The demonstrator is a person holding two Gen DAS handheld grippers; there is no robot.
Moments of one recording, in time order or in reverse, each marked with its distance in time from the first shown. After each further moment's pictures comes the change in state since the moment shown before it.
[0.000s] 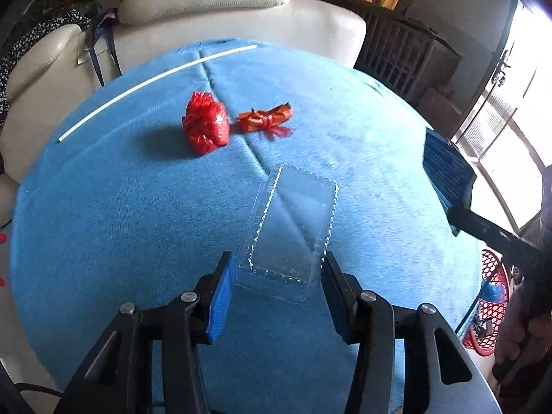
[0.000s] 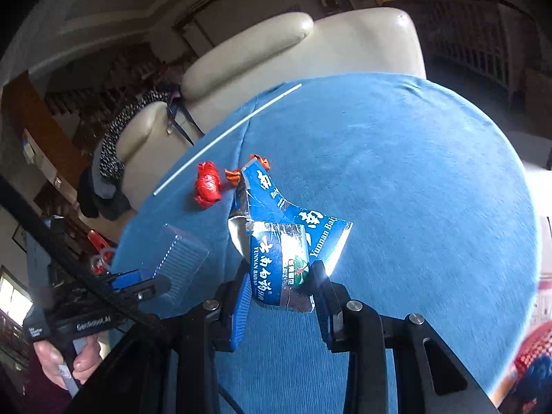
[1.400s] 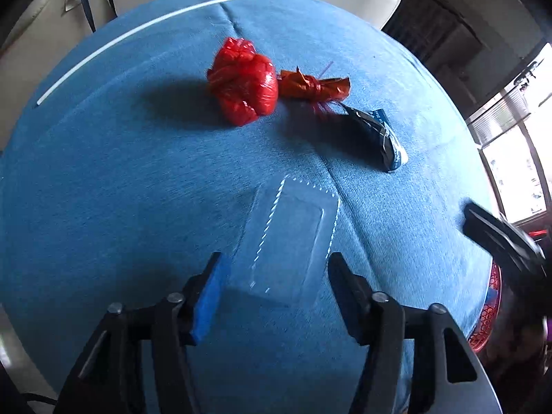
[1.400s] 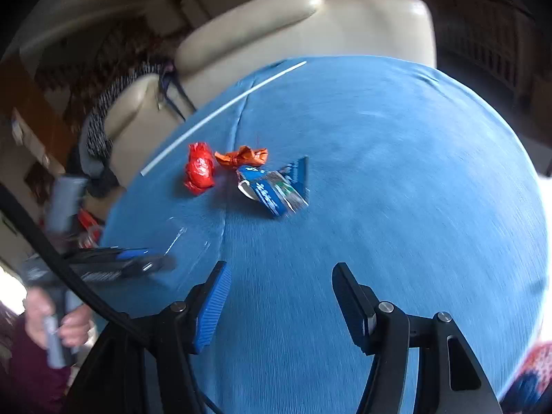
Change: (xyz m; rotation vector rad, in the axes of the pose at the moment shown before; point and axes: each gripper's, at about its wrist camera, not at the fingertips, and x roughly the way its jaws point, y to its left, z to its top) left arm 0.053 0.067 0.040 -0.070 0.241 -0.065; right arm 0.060 0.027 0.031 -0.073 0.133 -0.067
